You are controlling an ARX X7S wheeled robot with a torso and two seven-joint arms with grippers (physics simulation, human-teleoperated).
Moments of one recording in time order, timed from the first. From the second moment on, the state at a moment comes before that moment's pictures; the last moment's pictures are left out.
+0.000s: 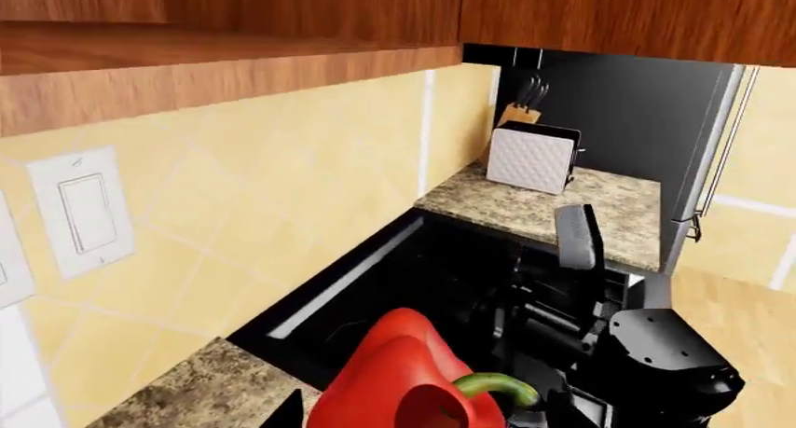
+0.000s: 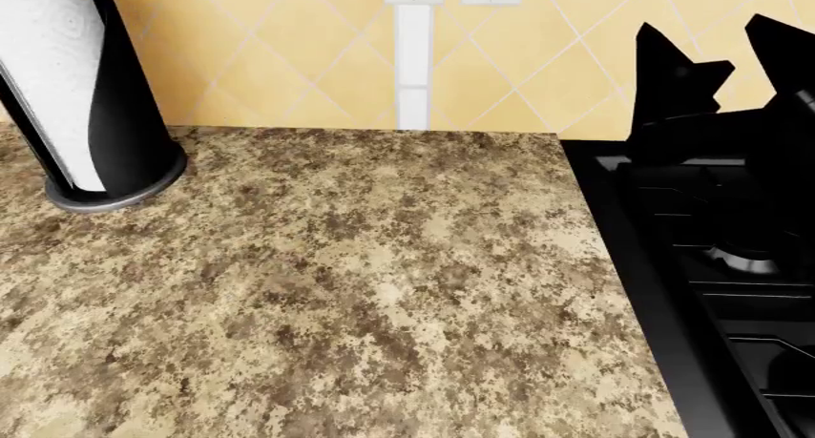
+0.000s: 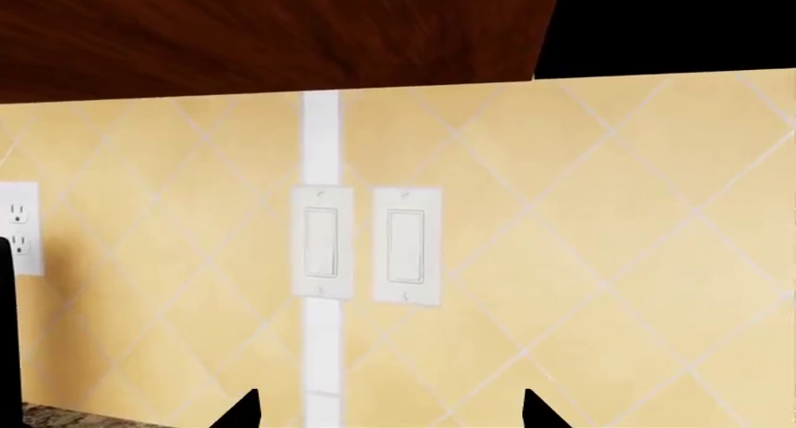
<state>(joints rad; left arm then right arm) -2.08 -0.76 0.76 -0.20 -2.15 -1.22 -0.12 0.88 0.73 0.16 -0.63 1.41 1.06 0.57</state>
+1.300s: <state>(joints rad) -2.35 -0.22 0.02 -0.60 -0.92 -1.48 0.30 0.88 0.75 0.16 -0.63 1.42 1.03 0.58</state>
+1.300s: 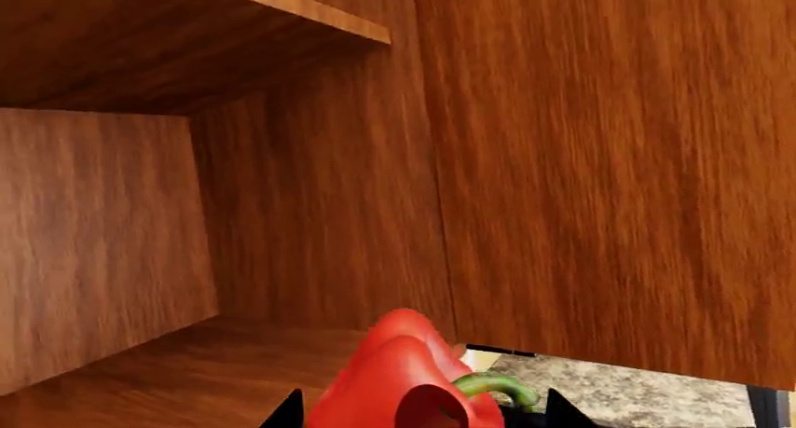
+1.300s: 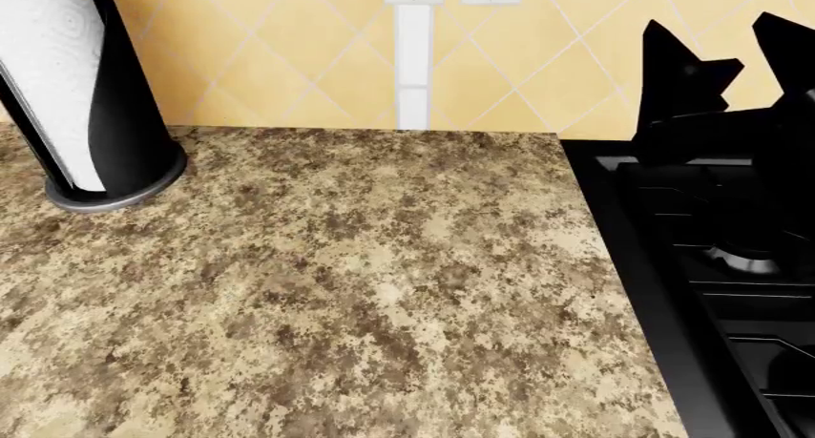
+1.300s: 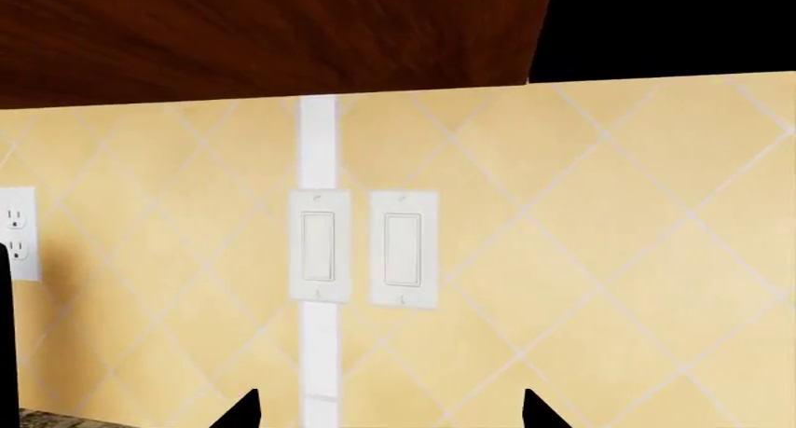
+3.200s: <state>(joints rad) -2.36 -0.26 -0.04 -0.49 -0.78 -1.26 0.30 0.85 0.77 0.14 -0.64 1.42 1.00 0.58</state>
